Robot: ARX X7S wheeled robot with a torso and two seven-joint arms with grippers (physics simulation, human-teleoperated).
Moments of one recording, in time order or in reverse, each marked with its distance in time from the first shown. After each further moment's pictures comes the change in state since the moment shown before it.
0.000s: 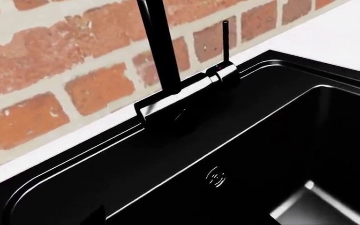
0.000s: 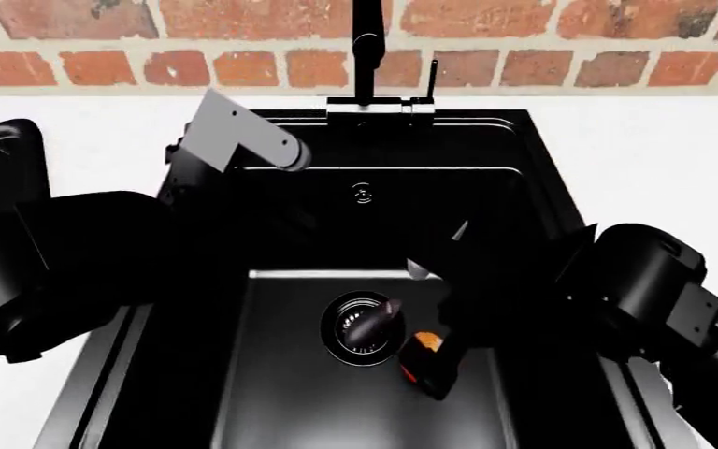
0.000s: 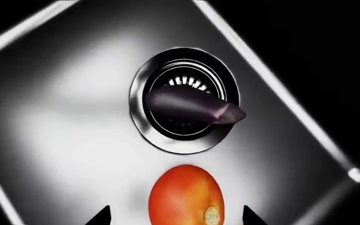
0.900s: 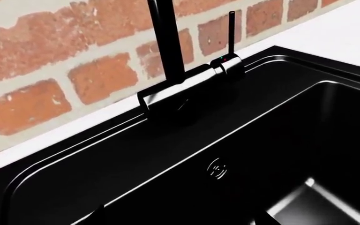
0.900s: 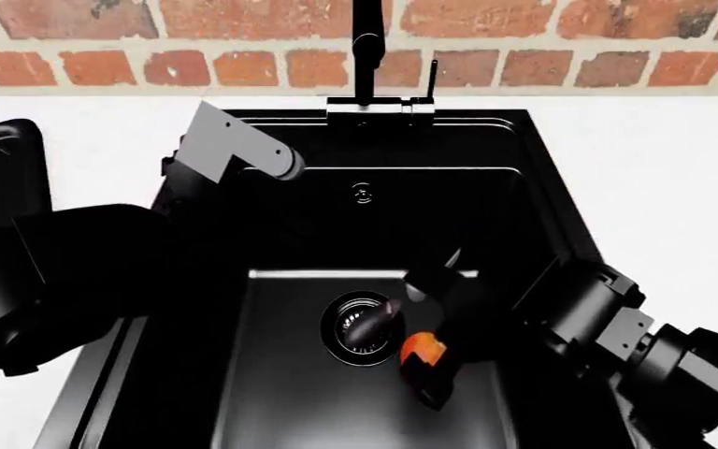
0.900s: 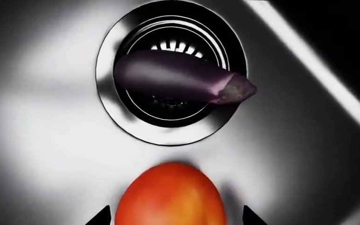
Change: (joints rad) left arm 0.040 -0.019 -0.011 0.017 -0.005 0.019 -0.021; right arm -0.073 -0.089 -0.130 0.259 -0.167 -0.184 -0.129
